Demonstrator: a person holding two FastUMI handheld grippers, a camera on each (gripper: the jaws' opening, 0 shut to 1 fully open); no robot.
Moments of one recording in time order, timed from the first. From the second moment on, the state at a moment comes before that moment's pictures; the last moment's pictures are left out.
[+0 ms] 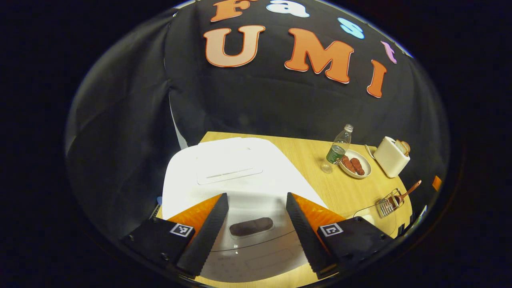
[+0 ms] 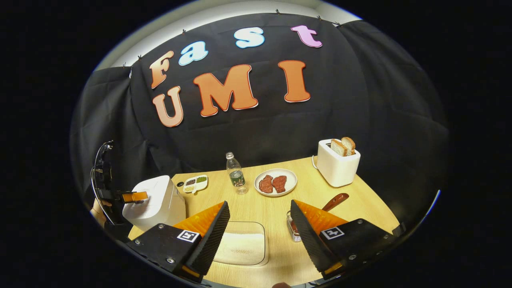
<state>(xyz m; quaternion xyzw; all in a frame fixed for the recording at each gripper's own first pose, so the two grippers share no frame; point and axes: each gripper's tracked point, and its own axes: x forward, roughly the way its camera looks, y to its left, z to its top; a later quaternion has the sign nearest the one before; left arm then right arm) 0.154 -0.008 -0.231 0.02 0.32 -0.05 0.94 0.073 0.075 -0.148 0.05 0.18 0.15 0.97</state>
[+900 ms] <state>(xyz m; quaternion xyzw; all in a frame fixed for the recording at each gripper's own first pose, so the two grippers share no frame) 0.060 0.029 0.056 0.00 0.03 -0.04 1.00 0.046 -0.015 0.004 0.01 0.02 0.03 1.00</state>
